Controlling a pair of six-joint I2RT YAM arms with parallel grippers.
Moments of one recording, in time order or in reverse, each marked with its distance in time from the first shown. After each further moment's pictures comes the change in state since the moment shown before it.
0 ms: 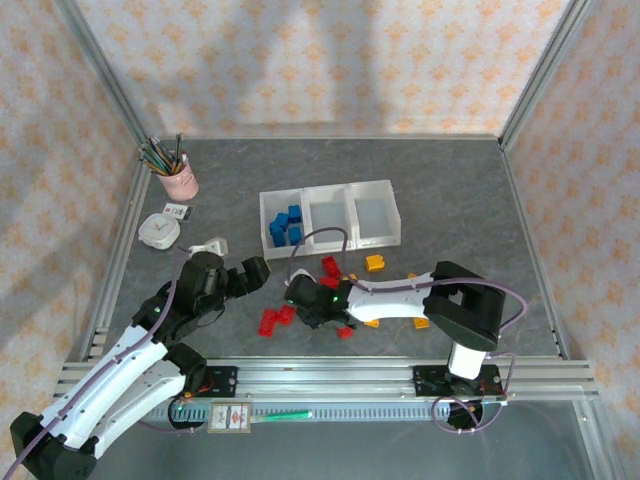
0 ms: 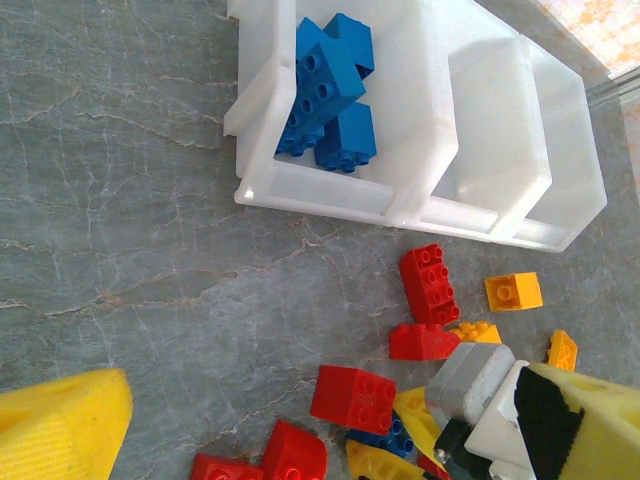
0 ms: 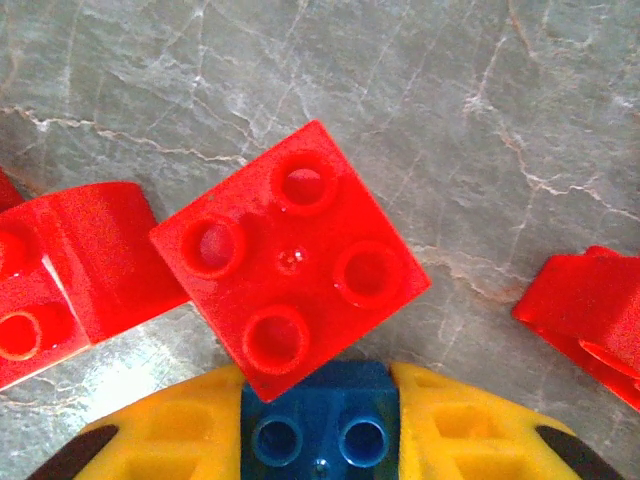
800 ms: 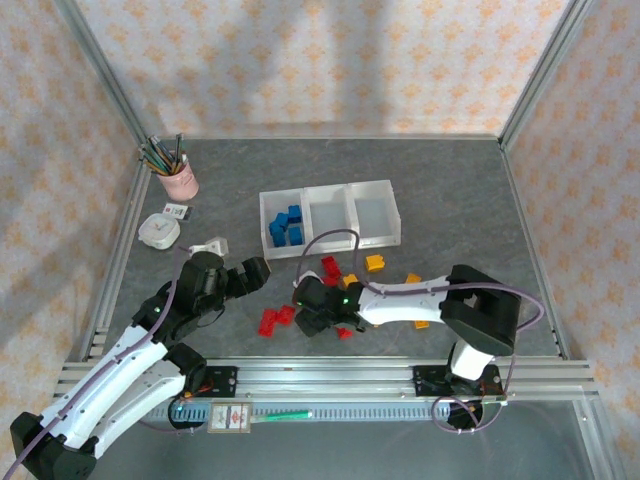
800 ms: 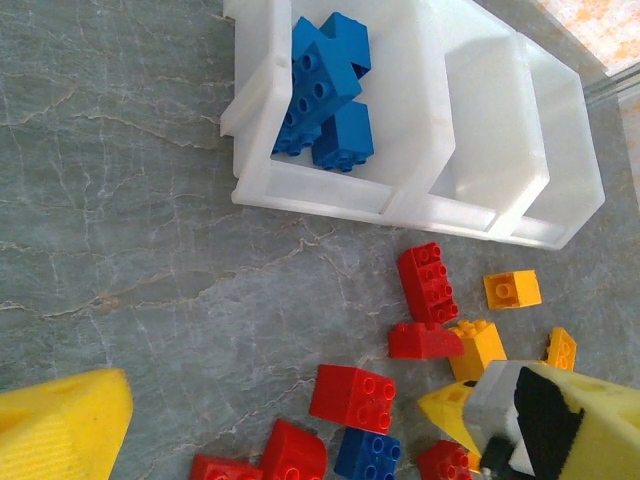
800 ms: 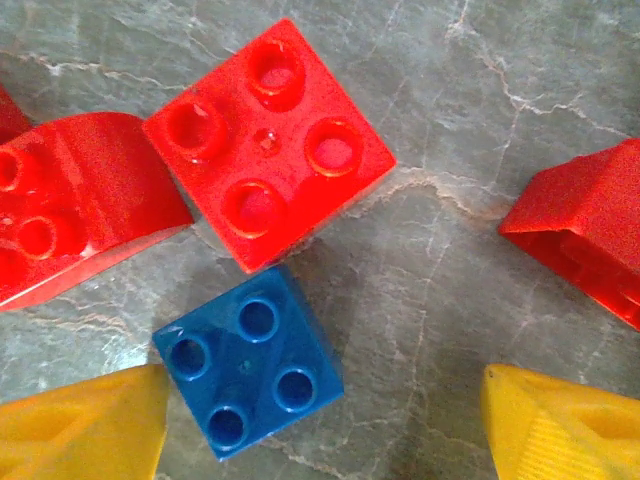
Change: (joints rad) left arm 0.000 0.000 0.000 0.001 0.005 0.006; right arm 0.000 -0.067 -0.061 -0.014 -0.039 0.044
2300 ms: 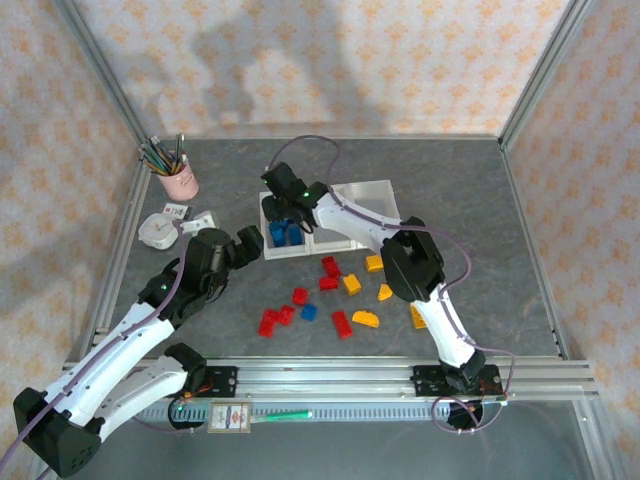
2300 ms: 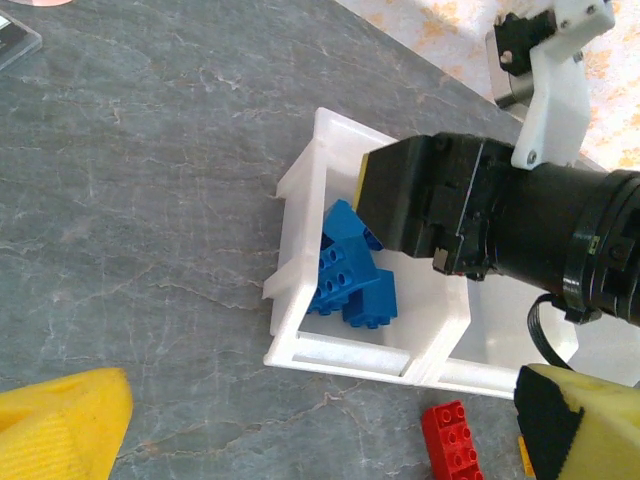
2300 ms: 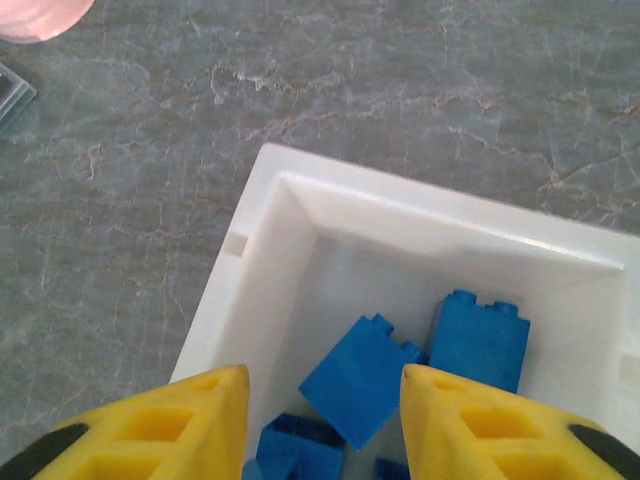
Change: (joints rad) left arm 0.000 0.177 0.171 0.053 -0.284 0.018; right arm -0.352 0.586 1.089 -0.220 -0.068 -0.046
